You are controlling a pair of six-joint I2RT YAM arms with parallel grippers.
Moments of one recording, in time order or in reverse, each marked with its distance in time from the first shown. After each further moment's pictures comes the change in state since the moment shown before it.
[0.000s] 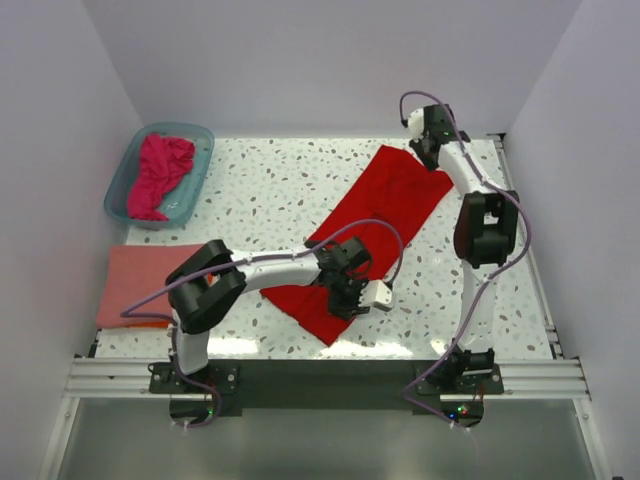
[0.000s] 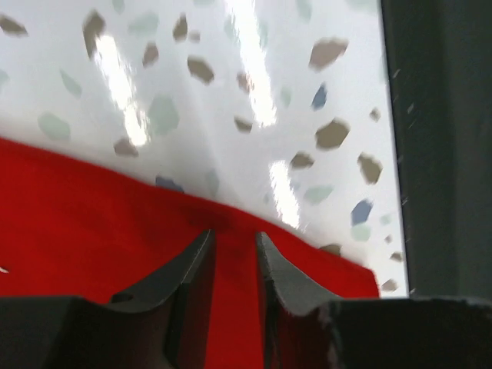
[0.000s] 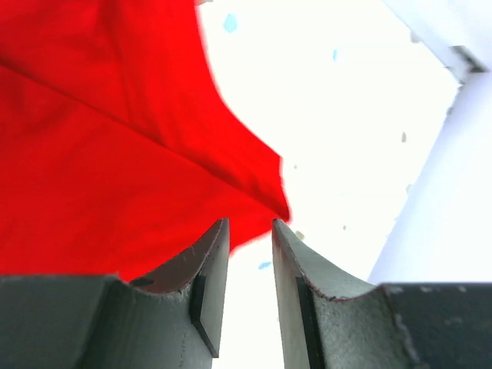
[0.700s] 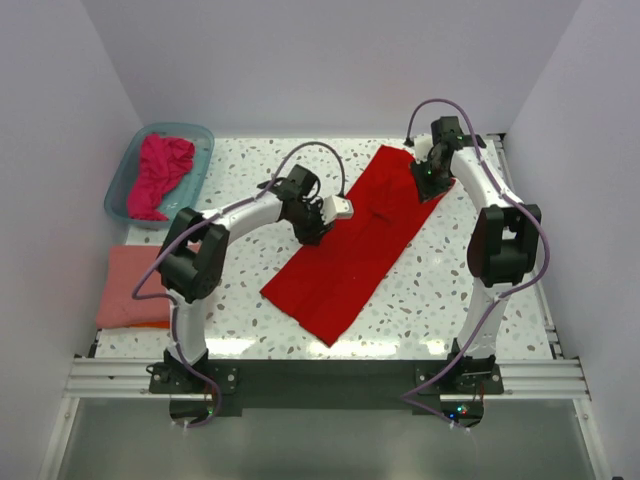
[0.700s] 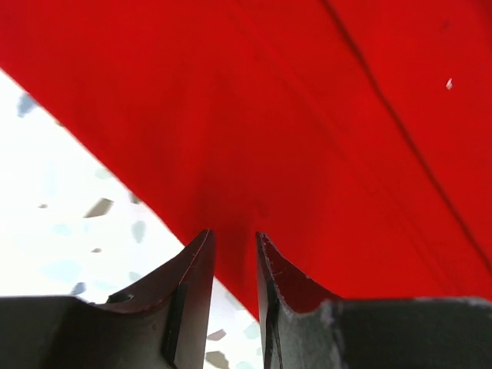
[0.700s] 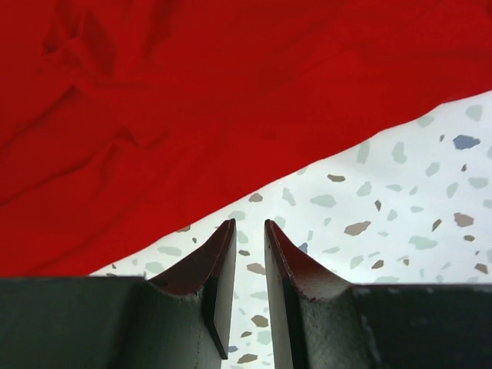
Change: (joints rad) left arm 0.443 0.105 0.246 -0.004 -0.020 -0.030; right arm -0.016 -0.262 -0.210 -0.358 -0.352 0.238
